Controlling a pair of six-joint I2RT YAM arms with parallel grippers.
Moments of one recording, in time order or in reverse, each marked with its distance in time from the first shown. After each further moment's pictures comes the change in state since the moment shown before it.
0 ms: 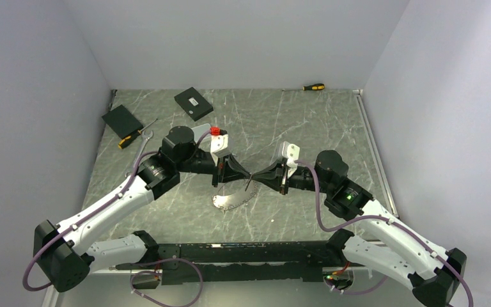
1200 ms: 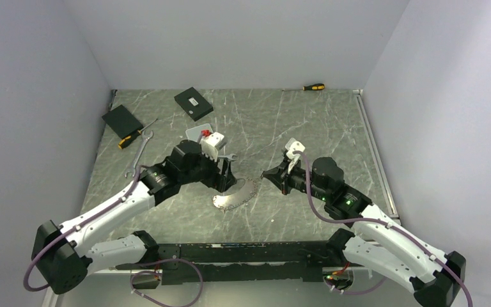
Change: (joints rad) left arm -0.009 -0.042 -0.113 -0.224 -0.628 -0.292; right arm 0.000 -0.047 -0.088 -0.092 0.345 0.163
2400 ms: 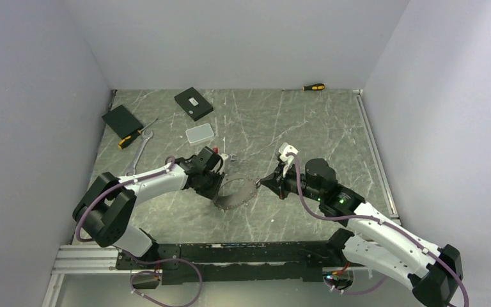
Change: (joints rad) left arm 0.051 0.446 -0.014 -0.190 -0.137 -0.014; right arm 0.000 0.048 -0.056 0.012 -0.041 0.031
